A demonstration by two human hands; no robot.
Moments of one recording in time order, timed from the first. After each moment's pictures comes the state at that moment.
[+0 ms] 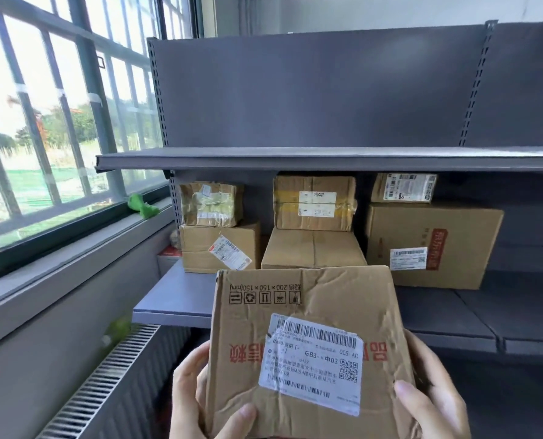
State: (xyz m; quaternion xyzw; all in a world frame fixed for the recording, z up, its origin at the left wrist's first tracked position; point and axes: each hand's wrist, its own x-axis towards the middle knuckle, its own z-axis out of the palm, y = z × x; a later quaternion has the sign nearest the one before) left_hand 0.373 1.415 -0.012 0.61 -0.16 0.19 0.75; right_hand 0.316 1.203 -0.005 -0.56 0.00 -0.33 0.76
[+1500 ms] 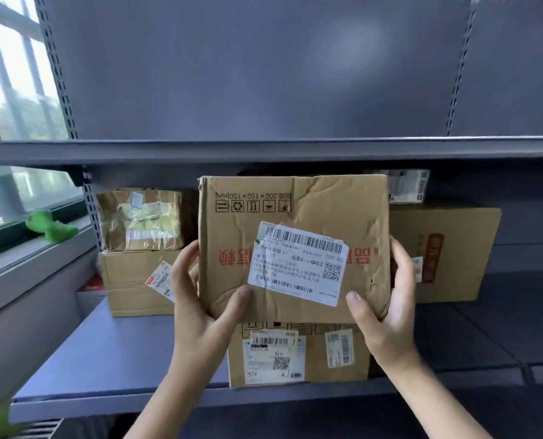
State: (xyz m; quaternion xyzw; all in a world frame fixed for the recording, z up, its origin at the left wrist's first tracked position) left_hand 0.619 1.327 0.013 0.57 -0.38 0.29 0.67; right_hand 0.541 1.130 0.008 -0.68 -0.14 -0.53 0.48
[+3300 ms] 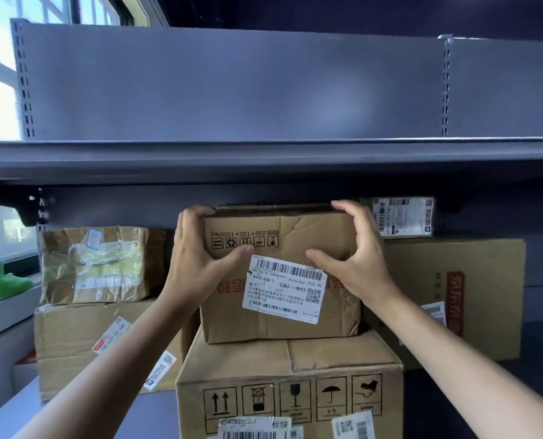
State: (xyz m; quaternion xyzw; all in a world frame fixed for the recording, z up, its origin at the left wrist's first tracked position) left_hand 0.755 1.264 0.064 0.67 -0.38 0.38 0.51; right_hand 0.663 1.052 0.059 -0.74 -0.14 -0.58 0.30
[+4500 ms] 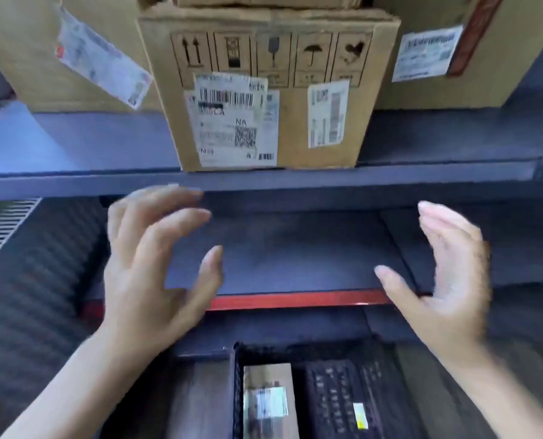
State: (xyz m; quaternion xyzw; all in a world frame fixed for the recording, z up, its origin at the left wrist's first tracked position) left_hand 0.530 1.357 -0.169 0.74 -0.44 0.36 0.37; right_hand 0.412 1.096 -0.221 -0.81 -0.03 -0.48 0.34
